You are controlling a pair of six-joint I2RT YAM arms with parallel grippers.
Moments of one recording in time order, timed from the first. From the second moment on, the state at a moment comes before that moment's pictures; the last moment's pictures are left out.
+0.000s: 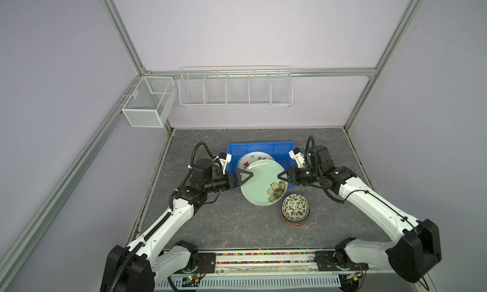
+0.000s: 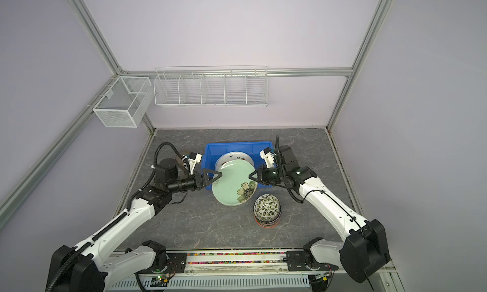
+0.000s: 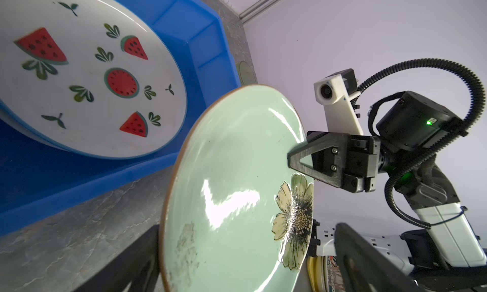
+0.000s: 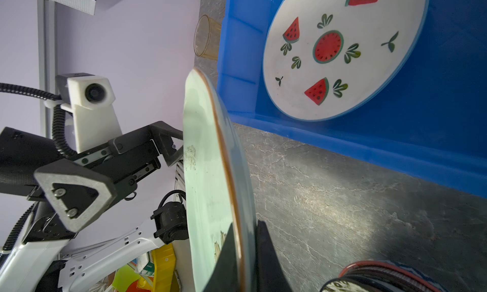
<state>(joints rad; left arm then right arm) -0.43 1.07 0.72 -0.09 0.72 -0.77 0.48 1.29 1.04 -0.50 -0.61 0.69</state>
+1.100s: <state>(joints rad) -0.26 1.09 0.96 -0.43 0.42 -0.40 0.43 1.89 1.49 -0.46 -0.54 0.70</state>
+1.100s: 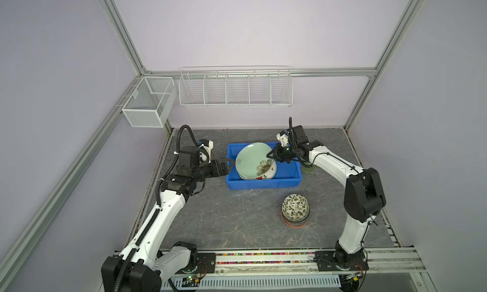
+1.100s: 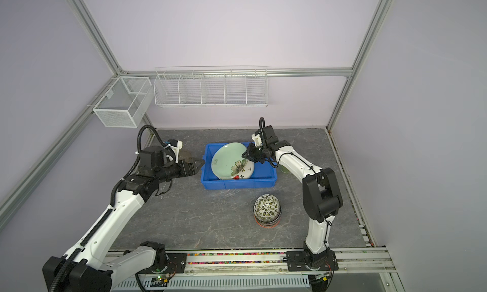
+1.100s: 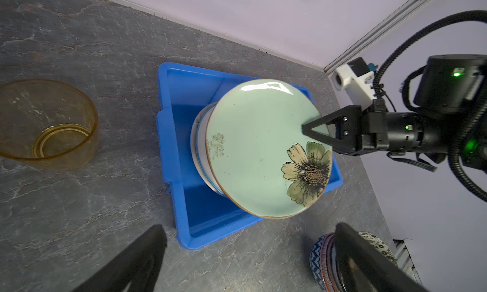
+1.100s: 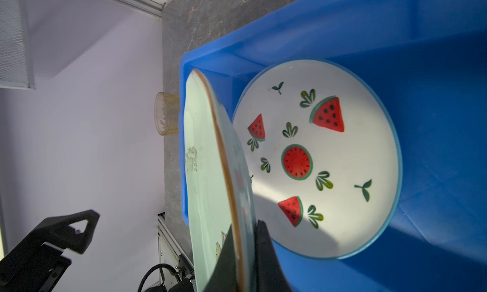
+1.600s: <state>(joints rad) -0.25 1.12 0.96 -0.40 0.48 -0.41 0.40 2.00 1.50 -0.40 -0.54 0.73</state>
